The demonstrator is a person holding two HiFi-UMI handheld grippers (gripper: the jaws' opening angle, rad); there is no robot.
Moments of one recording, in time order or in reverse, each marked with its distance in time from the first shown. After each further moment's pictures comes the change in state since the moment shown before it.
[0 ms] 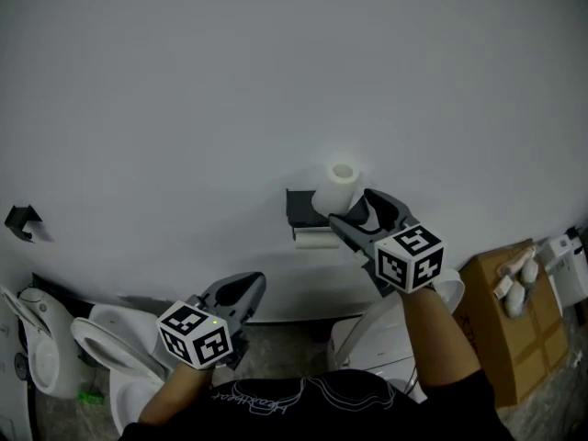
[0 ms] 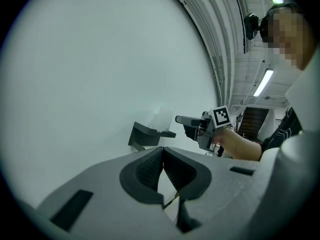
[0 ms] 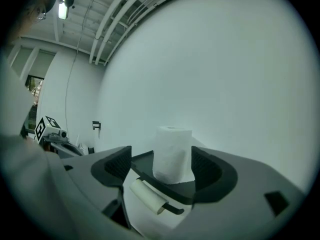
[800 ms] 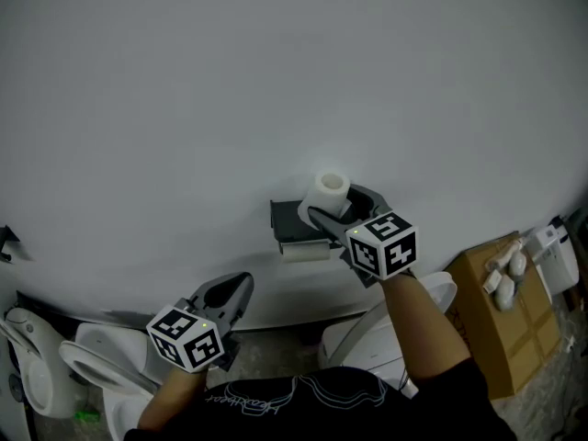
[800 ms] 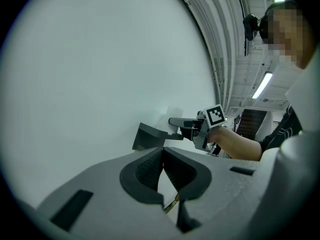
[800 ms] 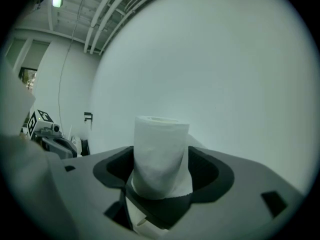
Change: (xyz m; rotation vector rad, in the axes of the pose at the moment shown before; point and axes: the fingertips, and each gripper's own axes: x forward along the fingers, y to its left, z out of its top) left arm 0.033 0.036 0.003 -0.015 -0.006 -0.035; right arm 0.055 -0.030 -0.015 -0.026 0.095 -0.051
